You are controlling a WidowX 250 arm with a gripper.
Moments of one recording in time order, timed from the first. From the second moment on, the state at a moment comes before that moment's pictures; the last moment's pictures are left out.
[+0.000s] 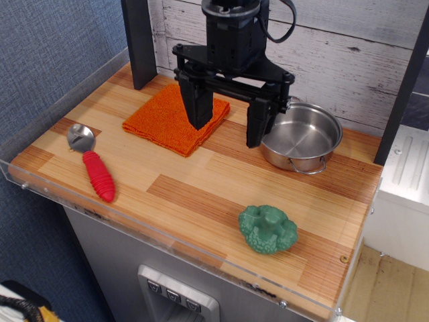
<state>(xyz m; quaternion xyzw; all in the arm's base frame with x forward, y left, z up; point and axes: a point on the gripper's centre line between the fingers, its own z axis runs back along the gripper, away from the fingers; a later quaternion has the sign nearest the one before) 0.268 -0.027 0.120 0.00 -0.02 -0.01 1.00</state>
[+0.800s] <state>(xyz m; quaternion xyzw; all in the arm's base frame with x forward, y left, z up) 0.280 0.025 0.103 0.03 -0.02 0.03 1.00</state>
